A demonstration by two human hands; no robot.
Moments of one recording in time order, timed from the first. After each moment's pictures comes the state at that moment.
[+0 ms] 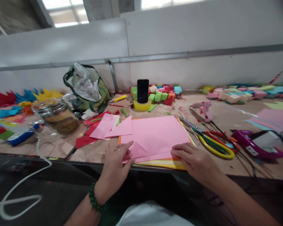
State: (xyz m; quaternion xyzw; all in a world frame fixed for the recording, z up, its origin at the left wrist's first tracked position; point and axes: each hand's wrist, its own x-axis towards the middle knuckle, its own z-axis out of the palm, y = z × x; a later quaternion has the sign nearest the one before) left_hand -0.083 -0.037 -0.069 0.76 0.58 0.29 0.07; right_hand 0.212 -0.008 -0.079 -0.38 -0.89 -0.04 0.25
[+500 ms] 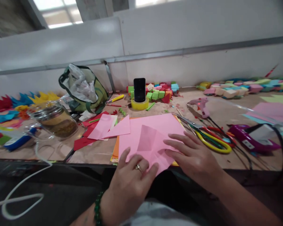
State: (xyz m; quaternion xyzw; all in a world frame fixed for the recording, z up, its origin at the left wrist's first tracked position) left_hand -0.044 -0.065 -0.046 0.88 0.36 0.28 -0.13; right_hand 0.187 -0.024 -0.041 -0.31 -0.89 -0.15 0.29
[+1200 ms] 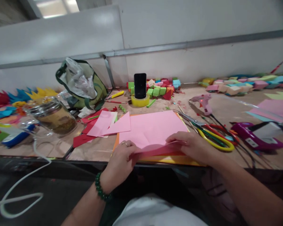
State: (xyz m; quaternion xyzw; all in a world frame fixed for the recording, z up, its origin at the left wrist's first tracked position) left_hand -0.070 -0.022 -0.065 0.80 0.49 0.27 0.22; right_hand 0.211 0.019 -0.053 -0.46 -0.84 0.21 0.19
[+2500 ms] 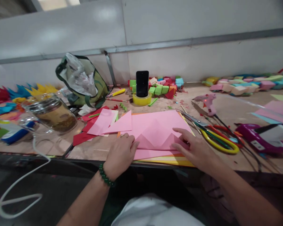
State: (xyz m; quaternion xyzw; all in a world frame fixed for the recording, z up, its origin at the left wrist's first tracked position) left_hand -0.063 -0.004 -0.054 0.79 0.59 0.12 0.03; right_hand 0.200 0.006 -0.064 -0.55 -0.79 0.12 0.26
